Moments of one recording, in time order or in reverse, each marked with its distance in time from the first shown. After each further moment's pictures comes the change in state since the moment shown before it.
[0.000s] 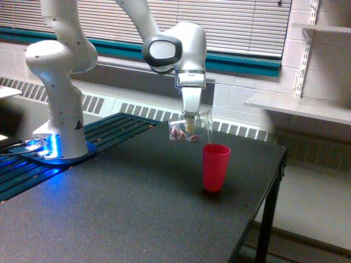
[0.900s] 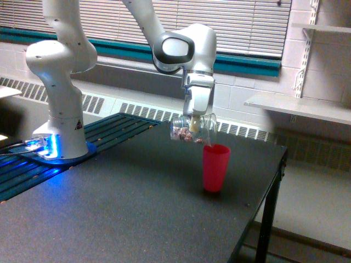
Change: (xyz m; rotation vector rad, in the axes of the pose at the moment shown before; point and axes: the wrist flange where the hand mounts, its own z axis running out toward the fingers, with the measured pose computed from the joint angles) arm 0.008 -0.013 0.003 -0.106 -0.027 -0.082
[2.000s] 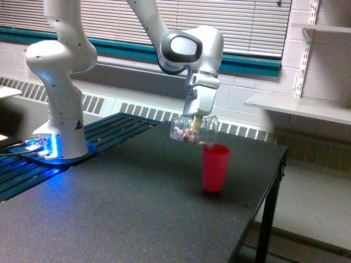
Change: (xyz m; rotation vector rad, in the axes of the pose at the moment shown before) arm 0.008 -0.007 0.003 -0.086 -0.035 -0.066
